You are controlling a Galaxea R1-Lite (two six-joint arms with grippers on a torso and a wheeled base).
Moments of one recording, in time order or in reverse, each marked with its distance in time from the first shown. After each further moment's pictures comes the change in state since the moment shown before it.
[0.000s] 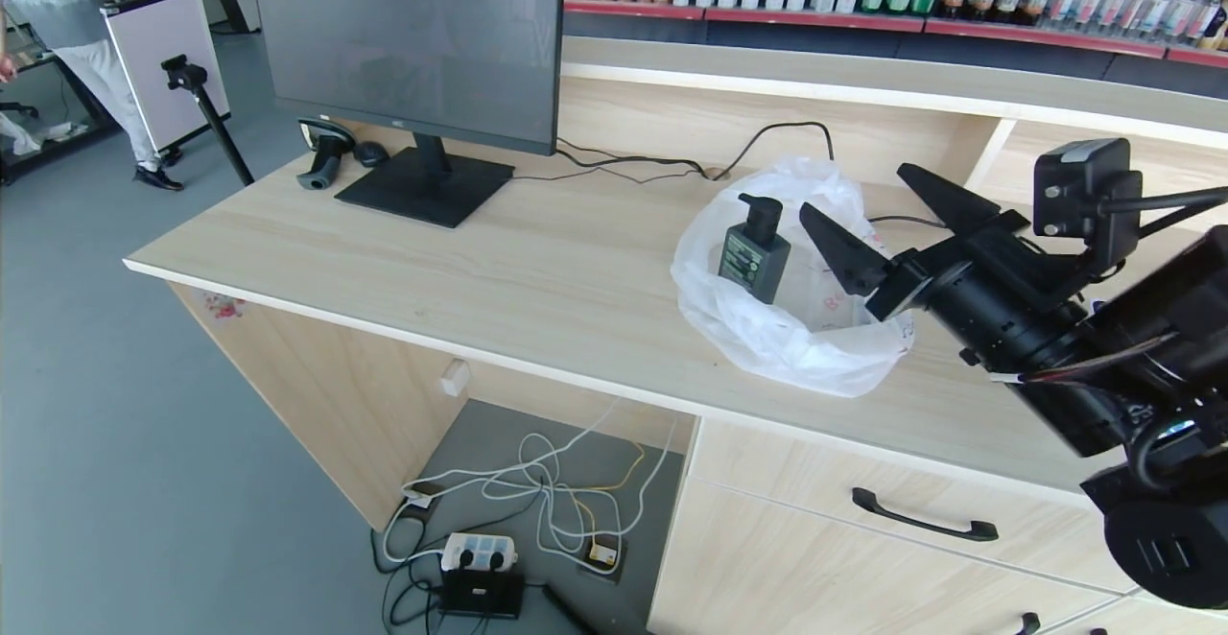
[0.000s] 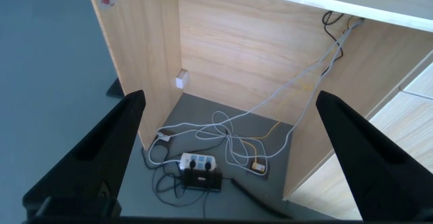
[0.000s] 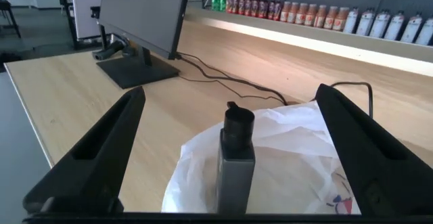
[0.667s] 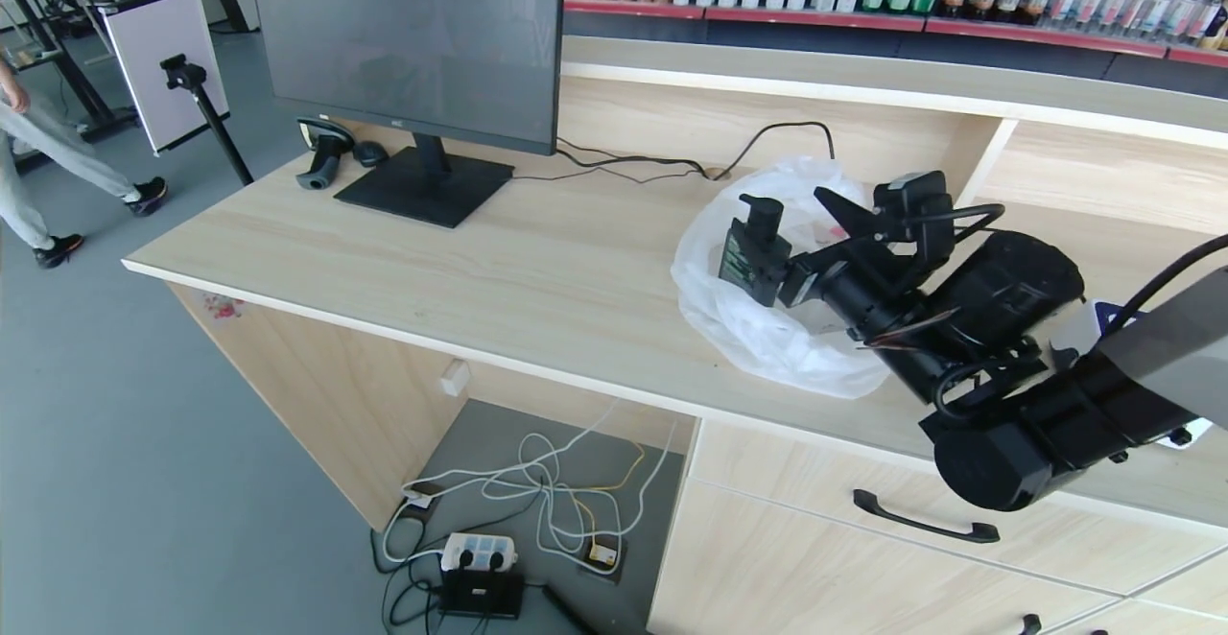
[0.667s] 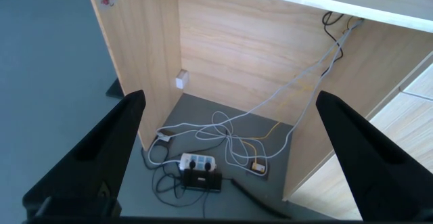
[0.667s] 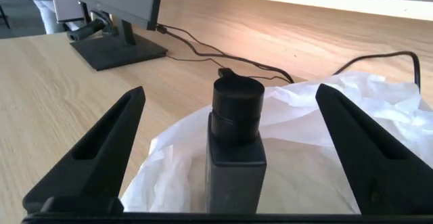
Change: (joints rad) left arm 0.000 0.000 0.000 -0.001 0.000 -0.001; right arm -0.022 0.314 -0.299 0.000 0.001 0.000
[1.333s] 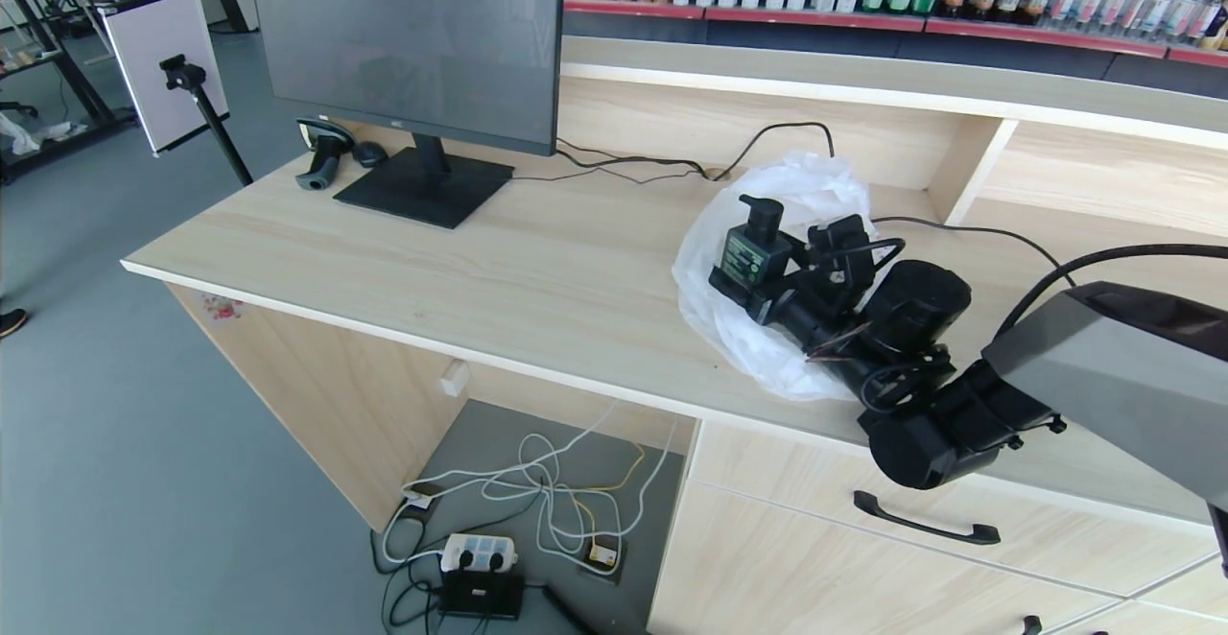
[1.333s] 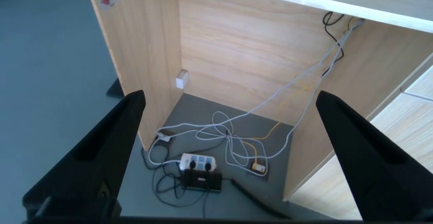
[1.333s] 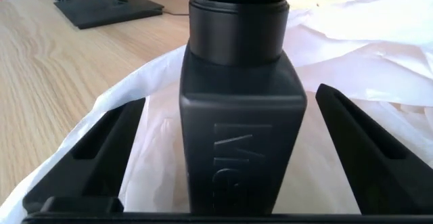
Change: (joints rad) left arm 0.001 0.000 0.000 0.000 0.000 0.000; right arm -0.026 0.211 -0.184 0.070 0.043 0.033
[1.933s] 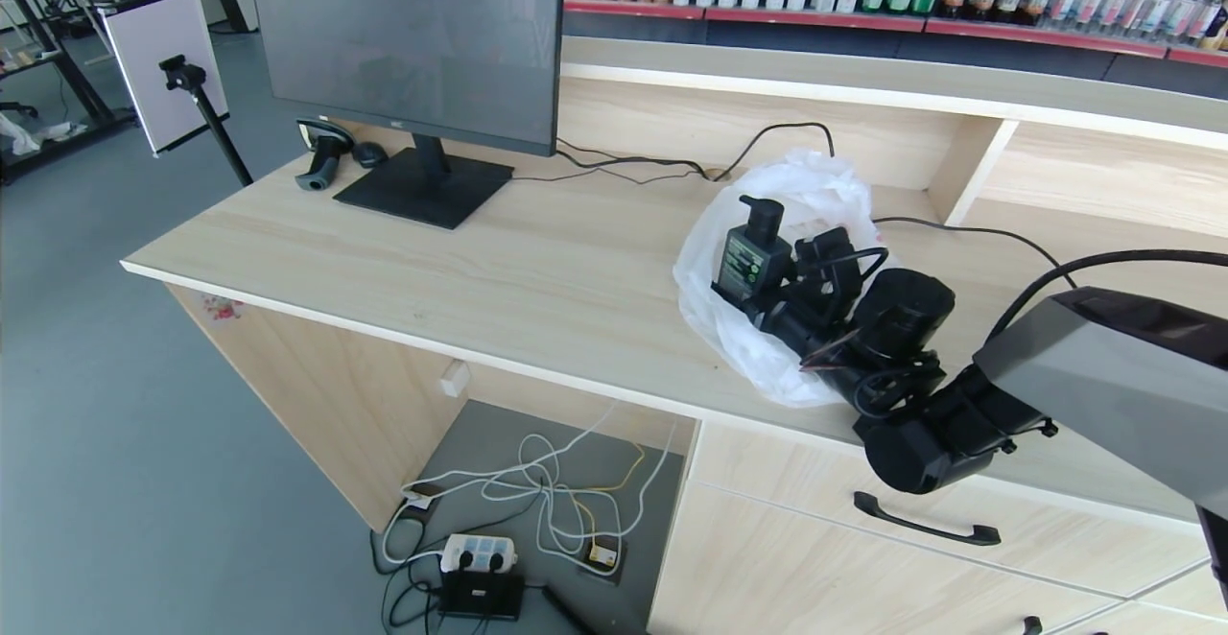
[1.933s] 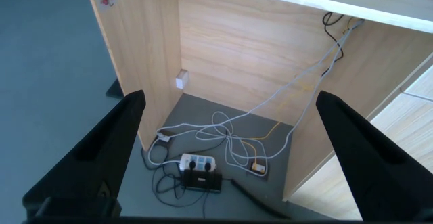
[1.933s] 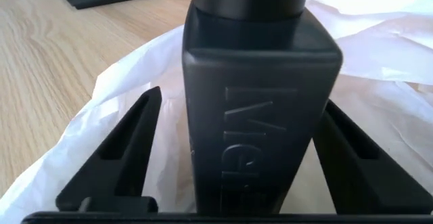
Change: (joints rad) left arm 0.000 0.000 0.000 0.000 0.000 0.000; right arm 0.003 0.025 0.001 0.048 0.000 0.001
